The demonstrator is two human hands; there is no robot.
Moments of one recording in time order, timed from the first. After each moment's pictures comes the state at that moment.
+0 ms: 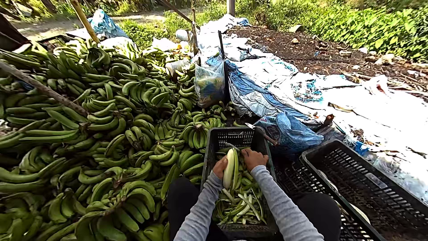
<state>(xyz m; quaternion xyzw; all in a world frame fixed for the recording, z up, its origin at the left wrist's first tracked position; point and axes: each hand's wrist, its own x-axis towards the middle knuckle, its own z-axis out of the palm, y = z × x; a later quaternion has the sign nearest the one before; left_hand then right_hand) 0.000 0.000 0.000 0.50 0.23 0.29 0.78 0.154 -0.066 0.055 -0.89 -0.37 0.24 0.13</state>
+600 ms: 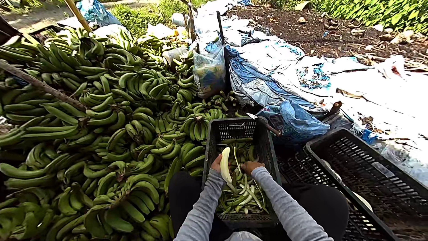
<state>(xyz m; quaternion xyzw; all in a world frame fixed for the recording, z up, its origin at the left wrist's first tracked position) 0.008 -0.005 -0.008 0.30 0.50 0.27 0.77 0.147 -0.080 -0.026 -0.81 -0.41 0.42 -0.08</state>
